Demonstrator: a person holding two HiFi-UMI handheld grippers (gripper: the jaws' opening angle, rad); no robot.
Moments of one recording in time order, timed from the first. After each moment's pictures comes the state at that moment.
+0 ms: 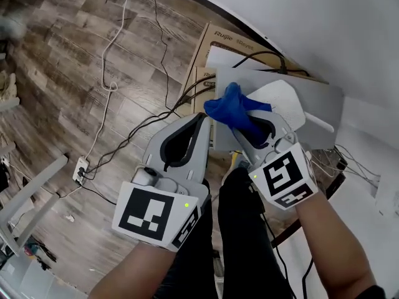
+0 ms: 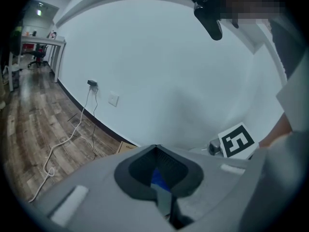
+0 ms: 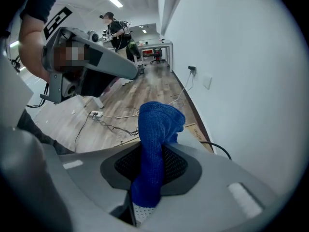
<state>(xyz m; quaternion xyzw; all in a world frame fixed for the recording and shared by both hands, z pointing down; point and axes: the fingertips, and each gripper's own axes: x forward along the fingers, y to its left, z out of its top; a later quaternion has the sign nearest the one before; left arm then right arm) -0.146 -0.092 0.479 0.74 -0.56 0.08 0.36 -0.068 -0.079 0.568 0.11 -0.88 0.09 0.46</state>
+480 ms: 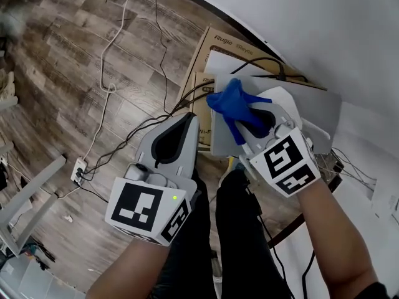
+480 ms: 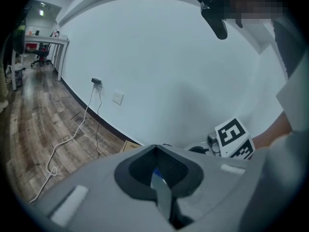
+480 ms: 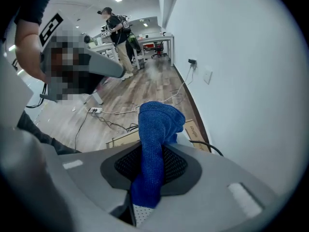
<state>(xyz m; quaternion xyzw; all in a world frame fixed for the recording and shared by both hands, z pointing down) -0.168 -0.101 0.491 0.73 -0.57 0.09 0.37 -0.070 -0.109 0.580 0.09 -0.86 0.10 0.49</state>
